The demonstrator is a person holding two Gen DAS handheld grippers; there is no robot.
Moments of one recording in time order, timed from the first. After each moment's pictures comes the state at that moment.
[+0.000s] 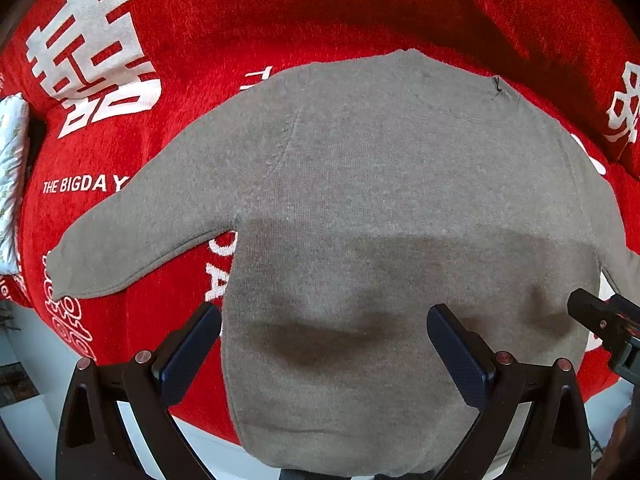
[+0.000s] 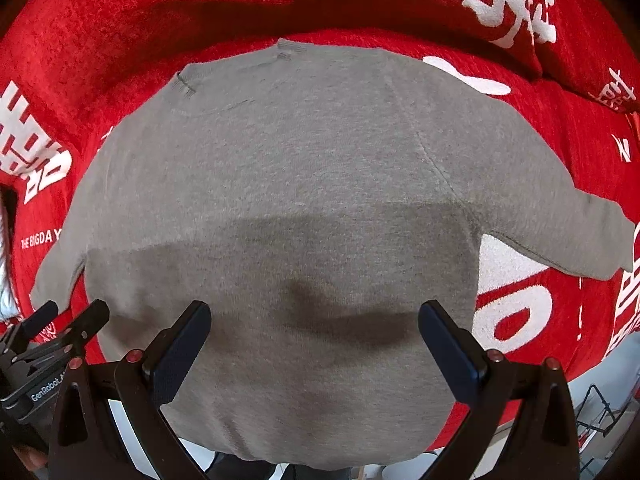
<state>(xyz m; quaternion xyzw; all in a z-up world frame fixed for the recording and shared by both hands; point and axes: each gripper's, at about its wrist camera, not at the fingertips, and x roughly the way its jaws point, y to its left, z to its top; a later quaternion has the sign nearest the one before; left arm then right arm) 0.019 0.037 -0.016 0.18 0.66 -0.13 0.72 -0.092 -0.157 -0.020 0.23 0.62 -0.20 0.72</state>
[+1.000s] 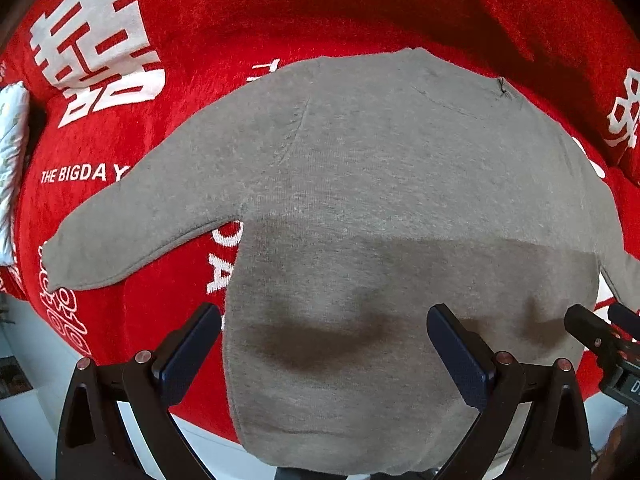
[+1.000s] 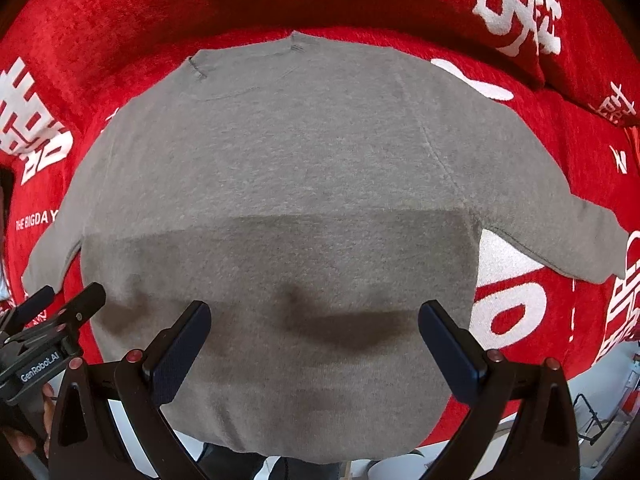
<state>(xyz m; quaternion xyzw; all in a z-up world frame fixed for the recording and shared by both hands) 0.019 0.045 -0.020 0.15 0.67 -0.13 0.71 -0.091 -0.143 -0.015 0.22 0.66 -0.18 0.70</state>
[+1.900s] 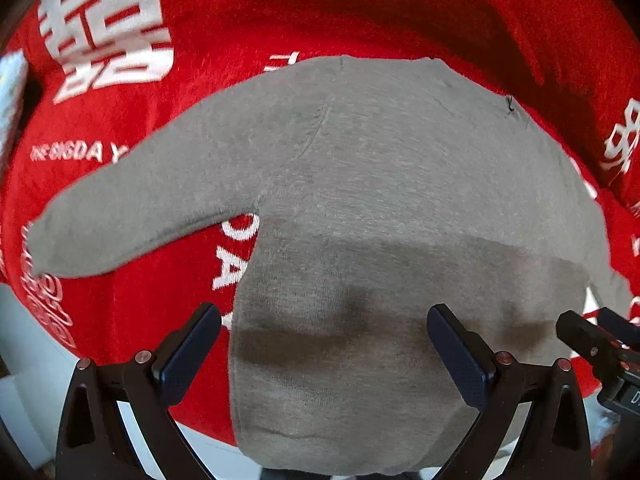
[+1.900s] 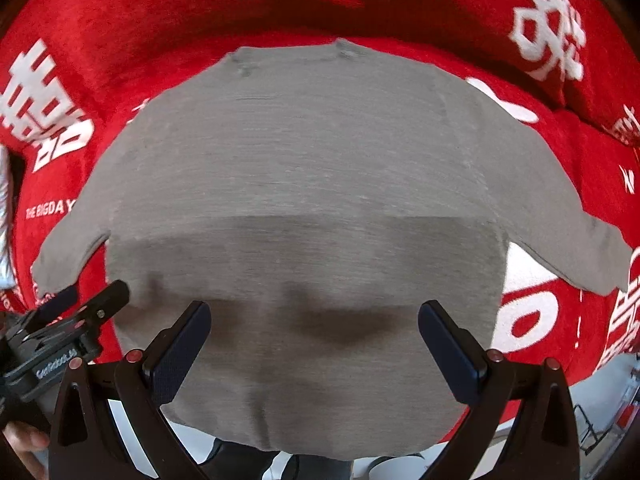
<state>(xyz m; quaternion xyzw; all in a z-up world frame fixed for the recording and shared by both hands) 0.031 0.078 -0.025 0.09 0.69 -0.14 0.71 -0.066 -0.112 0.000 0.22 0.66 -0.14 0.71</state>
